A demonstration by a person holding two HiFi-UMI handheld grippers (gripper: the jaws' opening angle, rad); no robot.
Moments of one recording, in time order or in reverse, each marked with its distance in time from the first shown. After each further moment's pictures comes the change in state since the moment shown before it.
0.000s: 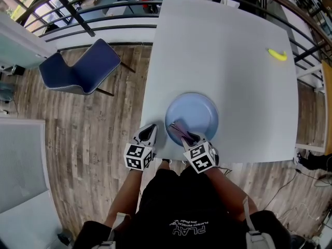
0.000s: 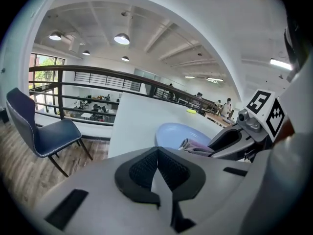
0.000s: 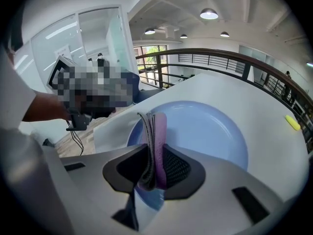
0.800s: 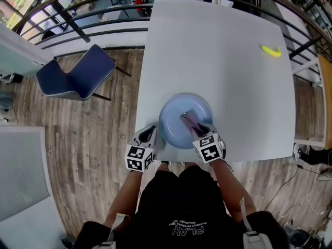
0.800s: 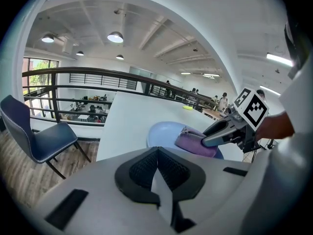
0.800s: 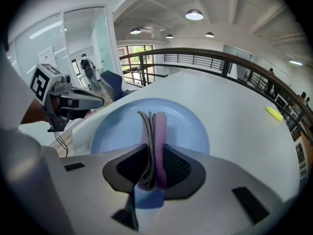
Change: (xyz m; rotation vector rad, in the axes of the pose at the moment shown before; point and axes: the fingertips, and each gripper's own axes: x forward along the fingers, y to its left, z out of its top) left arm 0.014 -0.022 0.004 0.050 0.031 -0.020; right arm -0.015 -0.083 -0.015 0.090 0.001 -0.145
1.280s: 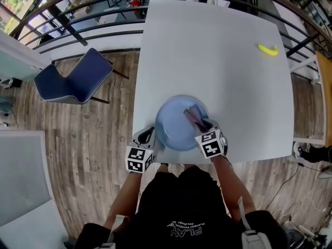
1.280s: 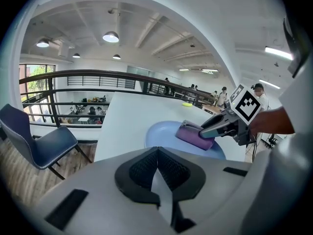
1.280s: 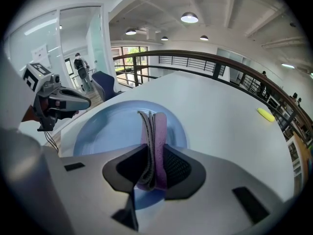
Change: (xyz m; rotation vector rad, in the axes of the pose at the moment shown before) left arm 0.008 -0.009 0.007 0.050 0.026 0.014; right arm -0.001 -0.042 0.004 0.019 -0.022 -0.073
